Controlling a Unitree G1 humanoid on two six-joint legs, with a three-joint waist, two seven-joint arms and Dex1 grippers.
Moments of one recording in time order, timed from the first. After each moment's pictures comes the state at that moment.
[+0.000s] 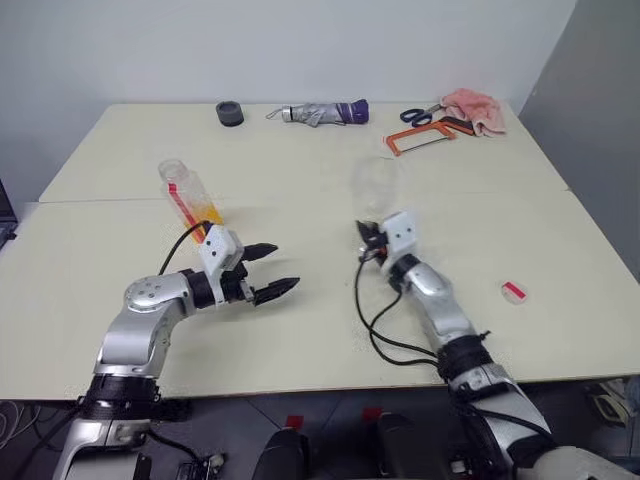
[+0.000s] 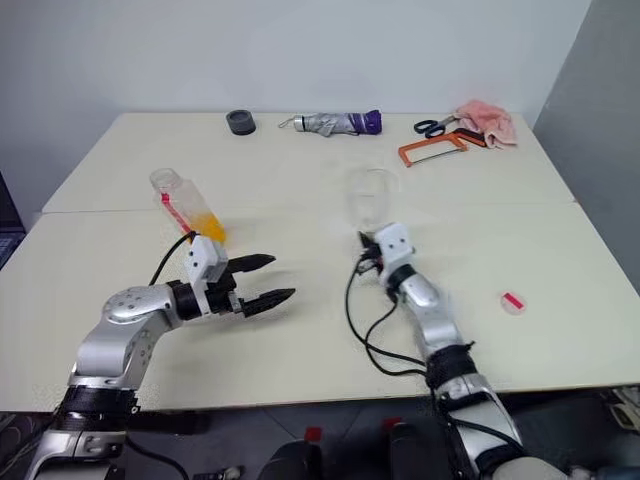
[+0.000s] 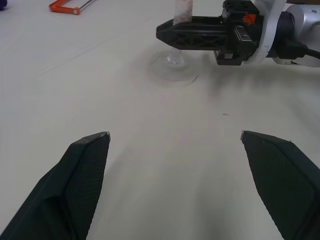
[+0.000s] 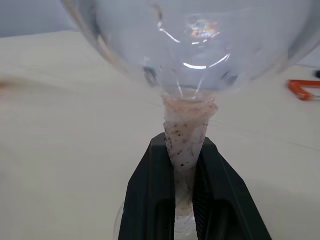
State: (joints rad) left arm -0.30 0.61 0.08 0.03 -0.36 0.29 -1.01; right arm -0.68 -0.01 0.12 0.68 0.04 -0.25 0.38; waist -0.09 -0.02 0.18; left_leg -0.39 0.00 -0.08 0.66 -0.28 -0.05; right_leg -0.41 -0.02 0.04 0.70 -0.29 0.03
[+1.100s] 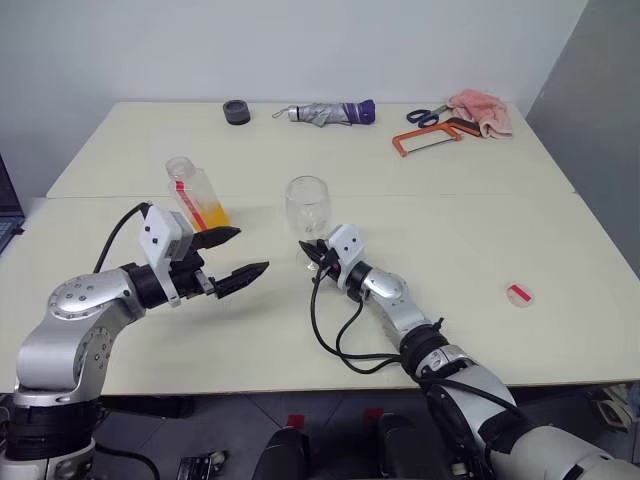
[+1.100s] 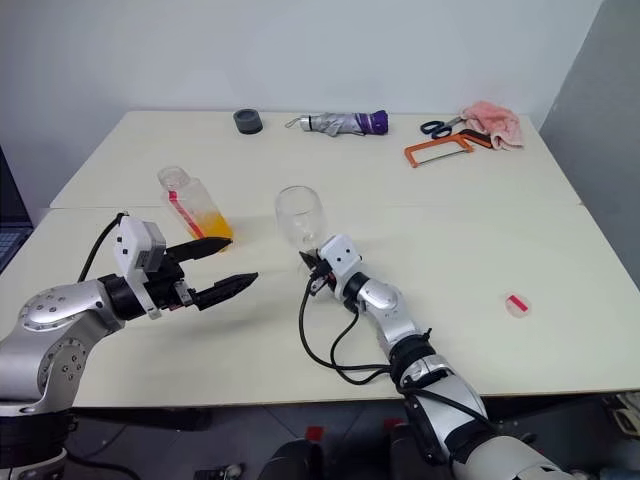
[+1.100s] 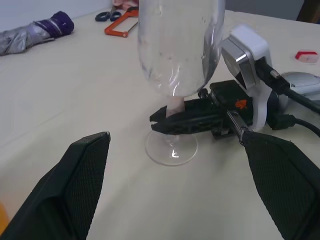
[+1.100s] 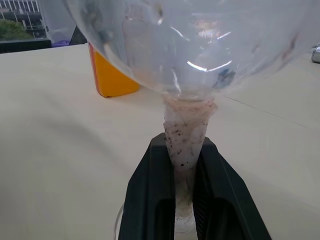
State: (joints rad) left arm -0.21 0.75 0.26 -0.25 -0.54 0.50 -0.92; right arm -0.80 0.12 0.14 1.01 0.00 -0.44 0.51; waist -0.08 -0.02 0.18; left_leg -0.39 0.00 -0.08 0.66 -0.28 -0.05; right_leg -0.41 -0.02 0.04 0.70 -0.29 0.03
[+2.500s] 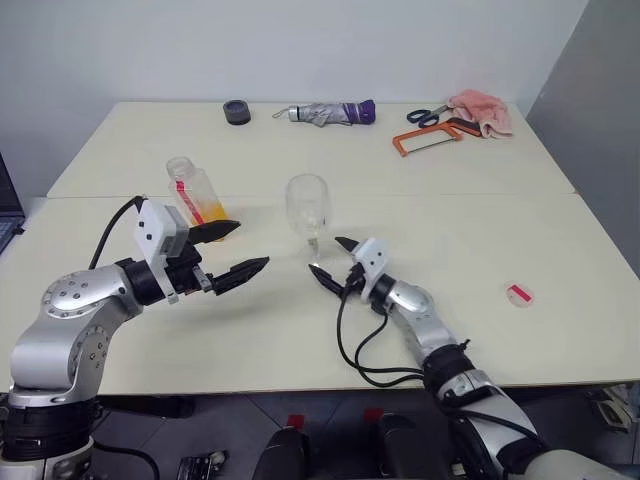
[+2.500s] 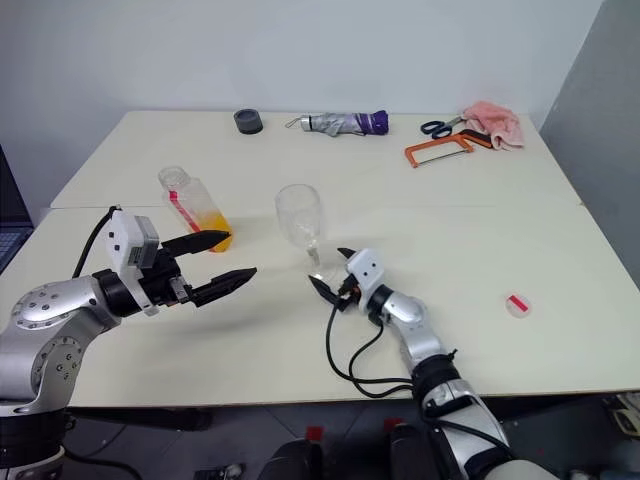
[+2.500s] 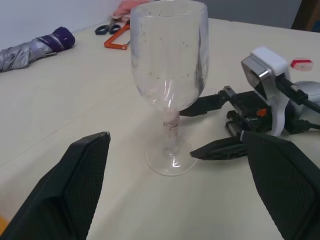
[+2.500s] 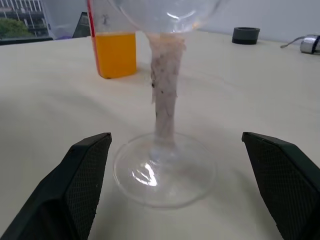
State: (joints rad) left arm -0.20 0.75 0.28 -0.28 -0.56 0.49 -0.92; right arm -0.57 0.00 0.14 0.70 0.03 -0.35 0.63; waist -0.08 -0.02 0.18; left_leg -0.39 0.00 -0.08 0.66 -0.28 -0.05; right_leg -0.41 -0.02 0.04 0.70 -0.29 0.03
